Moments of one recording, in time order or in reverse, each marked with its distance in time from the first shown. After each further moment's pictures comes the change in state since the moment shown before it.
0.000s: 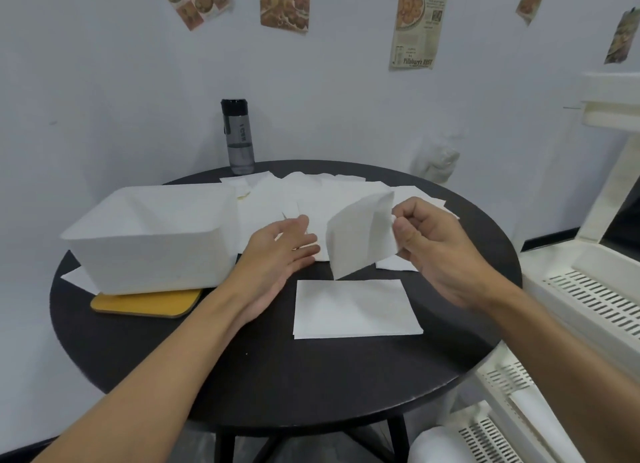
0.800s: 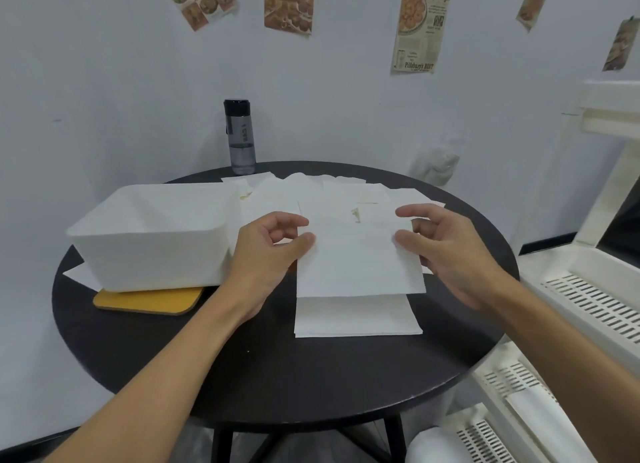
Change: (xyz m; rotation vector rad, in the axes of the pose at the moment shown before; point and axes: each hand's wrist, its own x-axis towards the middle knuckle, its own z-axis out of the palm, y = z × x) left_hand -0.008 0.002 -0.005 0.260 0.119 0.298; right_hand -0.003 -0.003 -0.012 -0.089 0.165 0.158
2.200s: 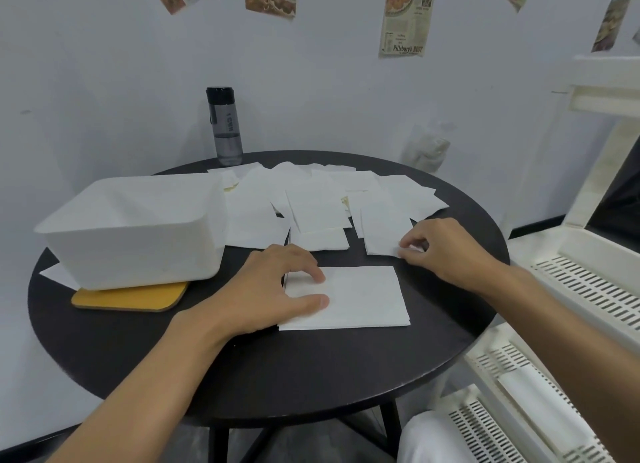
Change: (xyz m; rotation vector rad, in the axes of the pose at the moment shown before) left_hand -0.015 -0.019 -0.013 0.792 -0.545 0.114; right_hand 0.023 0.039 -0.037 -1.035 -0.101 -0.082
